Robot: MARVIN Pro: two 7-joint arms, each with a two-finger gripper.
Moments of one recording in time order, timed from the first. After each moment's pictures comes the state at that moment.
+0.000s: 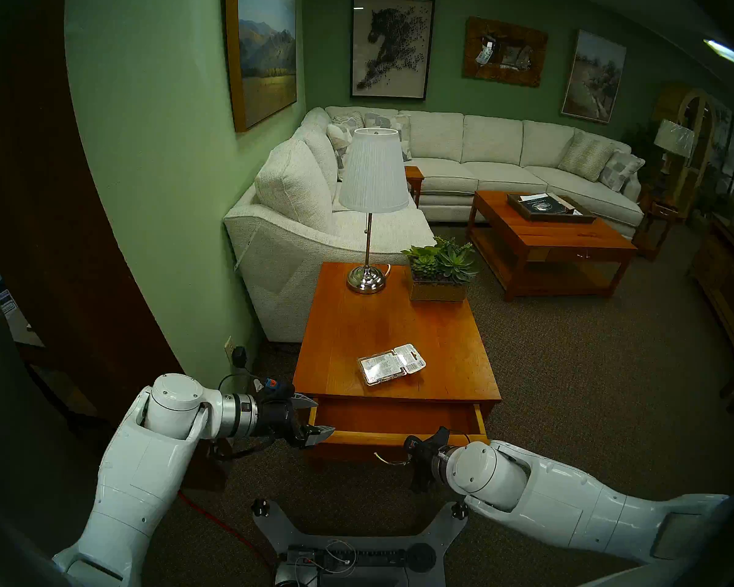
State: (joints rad) left arm 1.65 -1.19 -1.57 -1.52 0.05 0.39 -1.15; right arm -1.46 -0.90 0.61 -1.55 0.11 0.55 0.03
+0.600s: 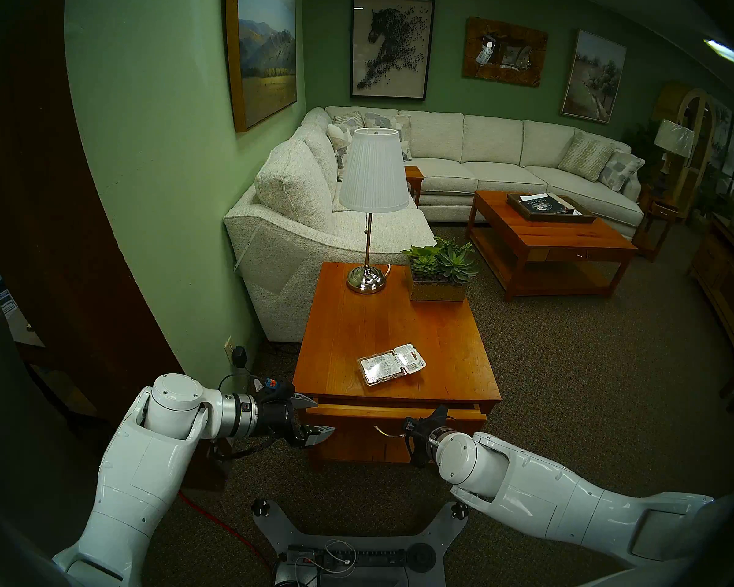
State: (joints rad) left arm 1.65 -1.19 -1.57 -1.52 0.05 0.39 -1.15; right arm -1.39 -1.00 0.58 -1.41 -0.04 0.53 -0.08
